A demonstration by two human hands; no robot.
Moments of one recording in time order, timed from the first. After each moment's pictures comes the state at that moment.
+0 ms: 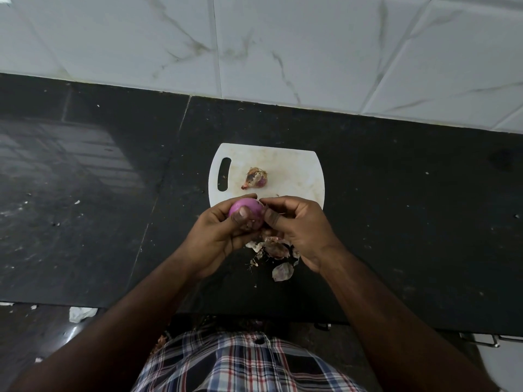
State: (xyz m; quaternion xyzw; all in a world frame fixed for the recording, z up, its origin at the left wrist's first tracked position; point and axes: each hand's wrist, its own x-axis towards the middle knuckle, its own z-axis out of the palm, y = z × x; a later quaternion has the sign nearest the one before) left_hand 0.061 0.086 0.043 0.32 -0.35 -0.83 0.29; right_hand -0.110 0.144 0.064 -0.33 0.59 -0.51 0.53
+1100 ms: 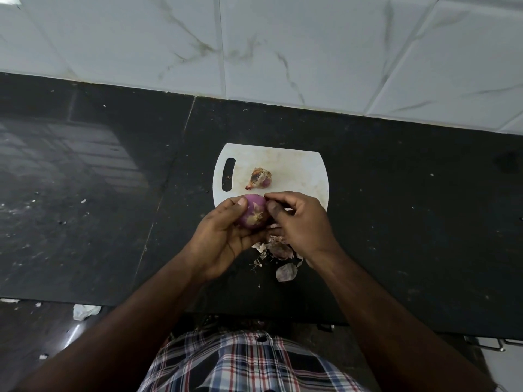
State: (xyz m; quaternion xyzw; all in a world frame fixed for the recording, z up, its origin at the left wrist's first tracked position) left_hand 0.057 0.087 0.049 0.35 -0.26 -0.84 0.31; right_hand -0.099 0.136 0.068 -0.40 0.70 -0.45 0.39
